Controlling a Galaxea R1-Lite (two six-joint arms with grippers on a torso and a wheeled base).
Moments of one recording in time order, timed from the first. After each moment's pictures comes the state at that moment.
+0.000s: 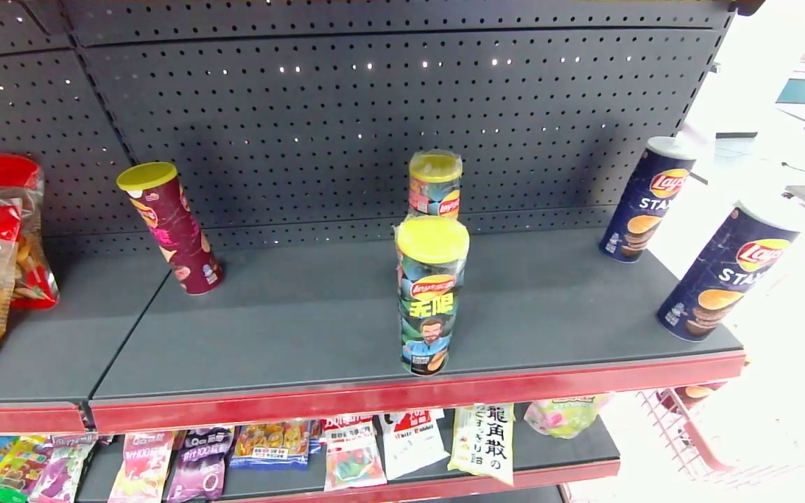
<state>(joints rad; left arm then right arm) -0.19 0.12 -0.30 0.34 0.16 0.33 -0.08 0.23 -0.33 0.27 -0.15 -0.27</state>
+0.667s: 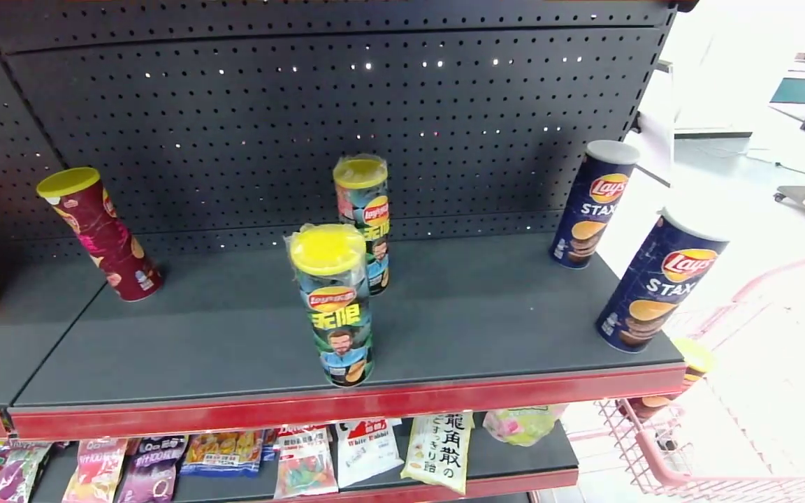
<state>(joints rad) -0.19 0.11 -0.30 0.34 0.16 0.33 -0.08 0.23 -0.32 0.28 -0.15 -0.28</state>
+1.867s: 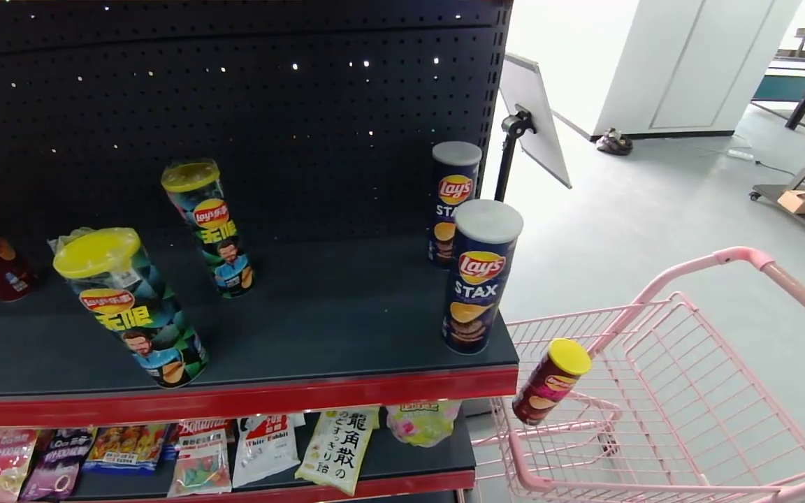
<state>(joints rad) -0.19 0.10 -0.30 0.34 0.16 0.33 -0.08 0.23 -0.33 0.27 -0.15 -0.28</state>
